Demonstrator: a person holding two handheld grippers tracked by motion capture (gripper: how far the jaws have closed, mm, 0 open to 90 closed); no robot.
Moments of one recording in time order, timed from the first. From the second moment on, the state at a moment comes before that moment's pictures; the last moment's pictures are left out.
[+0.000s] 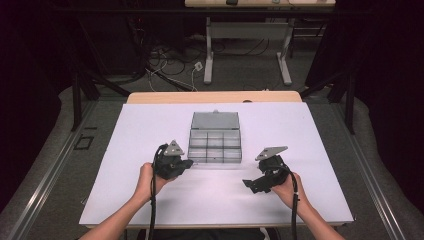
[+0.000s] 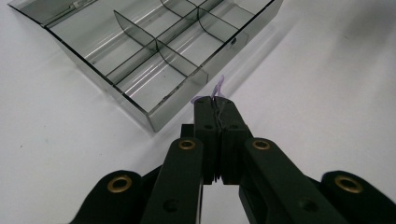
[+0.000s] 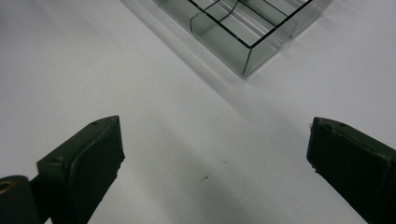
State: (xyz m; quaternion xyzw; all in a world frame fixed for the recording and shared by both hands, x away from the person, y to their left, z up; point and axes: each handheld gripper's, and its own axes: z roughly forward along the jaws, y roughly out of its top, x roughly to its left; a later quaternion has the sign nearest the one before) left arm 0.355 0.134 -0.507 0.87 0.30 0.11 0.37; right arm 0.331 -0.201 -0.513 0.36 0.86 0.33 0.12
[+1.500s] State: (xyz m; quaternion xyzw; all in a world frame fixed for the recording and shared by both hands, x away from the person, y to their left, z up) left arm 0.416 0.124 -0.491 0.86 0.32 0.14 0.37; right arm 0.332 -0.202 -0.513 0.36 0.86 0.33 0.12
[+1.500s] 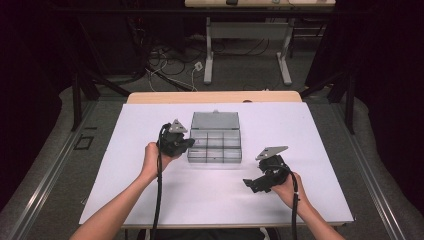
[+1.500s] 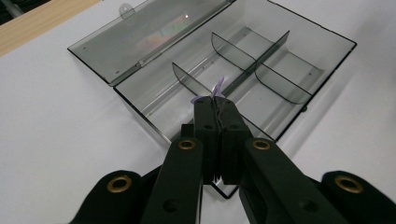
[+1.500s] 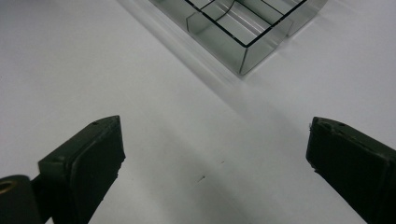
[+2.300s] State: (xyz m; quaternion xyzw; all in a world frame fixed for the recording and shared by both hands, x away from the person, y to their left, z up) left arm 0.451 0.105 -0.521 0.86 0.34 0.14 0.35; right arm 0.332 -0.202 -0.514 0.36 0.86 0.33 0.12
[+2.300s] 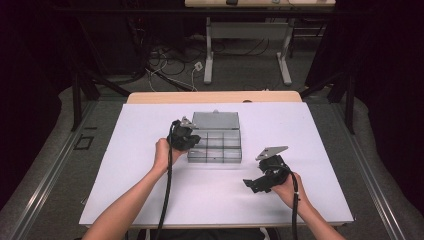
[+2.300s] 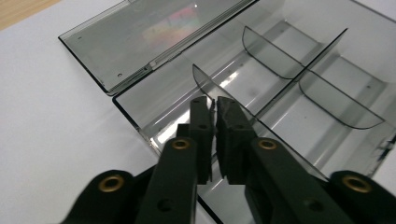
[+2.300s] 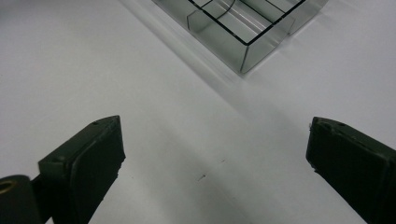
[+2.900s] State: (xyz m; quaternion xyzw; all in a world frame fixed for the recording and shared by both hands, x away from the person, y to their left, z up) left arm 0.448 0.102 -0.519 0.86 0.34 0.14 0.34; right arm 0.332 -0.205 -0.513 0.36 0.86 0.33 0.12
